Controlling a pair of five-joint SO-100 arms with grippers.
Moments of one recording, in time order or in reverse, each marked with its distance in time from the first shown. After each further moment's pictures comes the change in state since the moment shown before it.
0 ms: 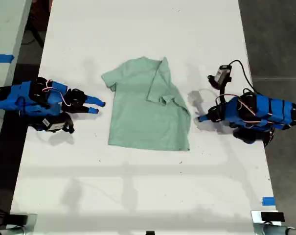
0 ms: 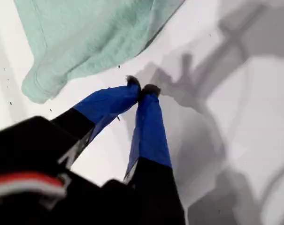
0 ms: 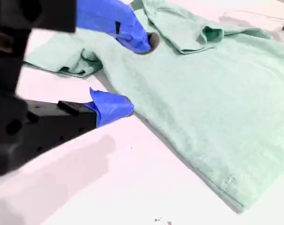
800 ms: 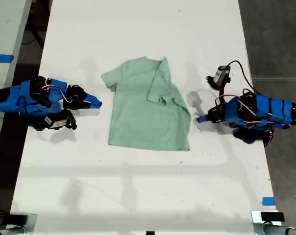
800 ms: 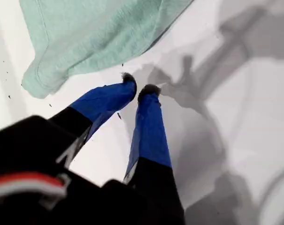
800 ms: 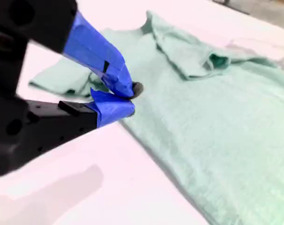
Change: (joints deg) arm 0 -4.1 0.5 0.0 -5.6 5.3; arm 1 -1.1 0.0 0.0 -0.2 -1.6
